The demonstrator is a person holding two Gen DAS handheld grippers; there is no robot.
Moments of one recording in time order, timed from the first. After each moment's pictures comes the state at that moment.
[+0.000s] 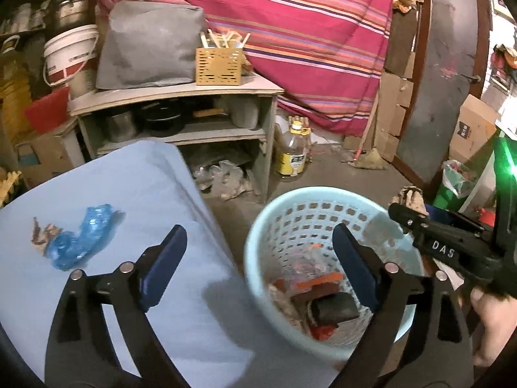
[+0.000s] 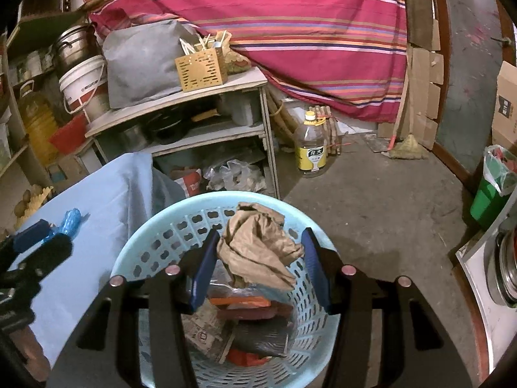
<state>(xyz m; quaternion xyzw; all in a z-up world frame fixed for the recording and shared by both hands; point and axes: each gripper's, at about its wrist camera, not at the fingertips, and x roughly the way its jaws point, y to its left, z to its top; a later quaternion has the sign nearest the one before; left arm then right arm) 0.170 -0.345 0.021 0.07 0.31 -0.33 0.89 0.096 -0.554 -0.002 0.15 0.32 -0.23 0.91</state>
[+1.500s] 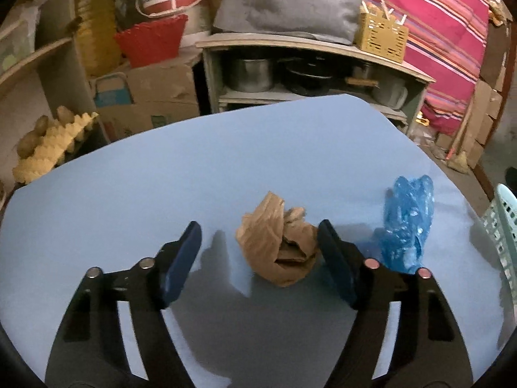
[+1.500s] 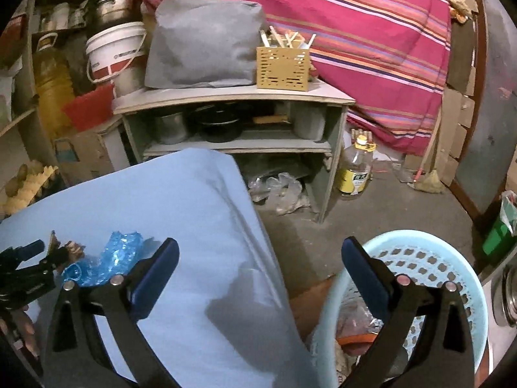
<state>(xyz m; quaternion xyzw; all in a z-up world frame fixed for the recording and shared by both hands) 0.378 -0.117 -0.056 0.07 0.39 -0.18 0.90 0.262 -0.370 -0.002 0.07 0.32 -0.22 0.92</state>
